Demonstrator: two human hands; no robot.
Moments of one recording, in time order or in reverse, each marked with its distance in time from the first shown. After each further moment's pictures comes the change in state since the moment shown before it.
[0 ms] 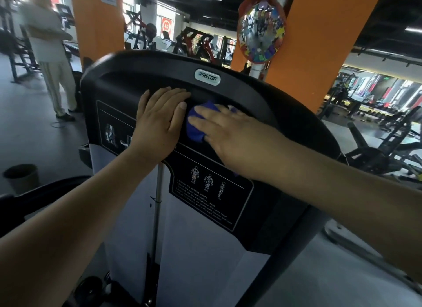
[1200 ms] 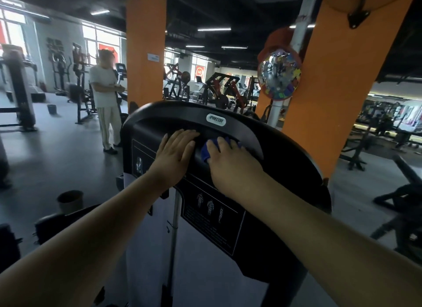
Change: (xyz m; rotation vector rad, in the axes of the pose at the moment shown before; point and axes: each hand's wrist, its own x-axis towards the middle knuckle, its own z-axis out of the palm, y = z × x) left_hand 0.003 0.012 -0.018 0.051 -0.249 -0.119; right_hand 0.009 -0.005 -0.004 -0.021 -0.038 0.243
